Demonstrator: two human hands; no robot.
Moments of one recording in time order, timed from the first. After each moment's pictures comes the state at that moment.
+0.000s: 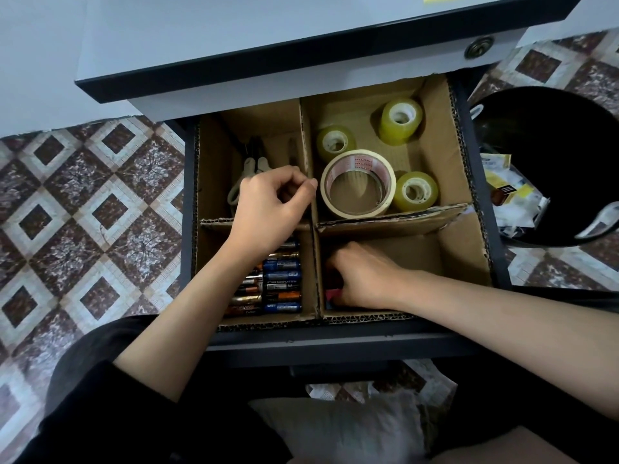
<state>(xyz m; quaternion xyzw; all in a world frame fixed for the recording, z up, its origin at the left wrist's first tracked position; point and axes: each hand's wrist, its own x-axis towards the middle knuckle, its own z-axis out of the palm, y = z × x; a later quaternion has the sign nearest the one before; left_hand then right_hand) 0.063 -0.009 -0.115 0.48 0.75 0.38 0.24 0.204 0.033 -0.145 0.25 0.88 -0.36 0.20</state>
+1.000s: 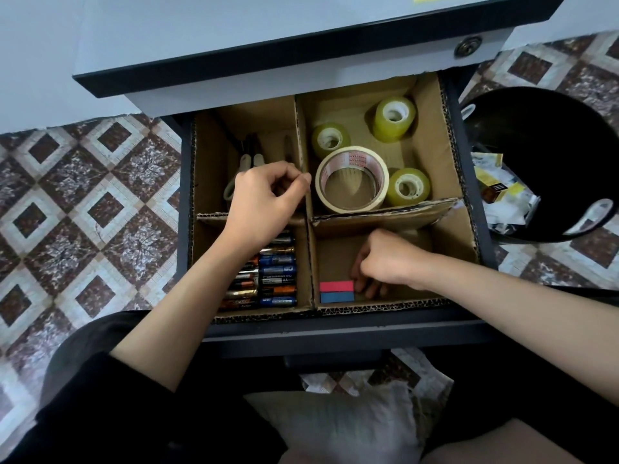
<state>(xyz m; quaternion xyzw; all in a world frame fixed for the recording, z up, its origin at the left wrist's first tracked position) 0.063 -0.010 -0.116 0.48 0.76 0.38 0.24 0.224 0.049 -0.146 0.47 0.66 -0.53 0.24</state>
